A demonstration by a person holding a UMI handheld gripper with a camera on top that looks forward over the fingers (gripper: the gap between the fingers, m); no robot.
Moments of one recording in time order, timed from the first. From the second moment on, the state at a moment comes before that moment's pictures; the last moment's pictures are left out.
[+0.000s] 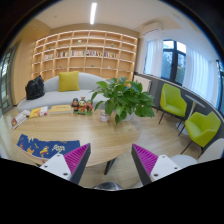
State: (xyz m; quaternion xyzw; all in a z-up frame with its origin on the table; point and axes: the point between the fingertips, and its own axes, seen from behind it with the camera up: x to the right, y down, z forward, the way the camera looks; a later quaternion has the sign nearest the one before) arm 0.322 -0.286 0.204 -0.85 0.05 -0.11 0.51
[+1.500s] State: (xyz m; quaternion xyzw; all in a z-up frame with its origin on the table) arm -0.249 -0.150 -0.019 -0.89 -0.10 0.01 0.43
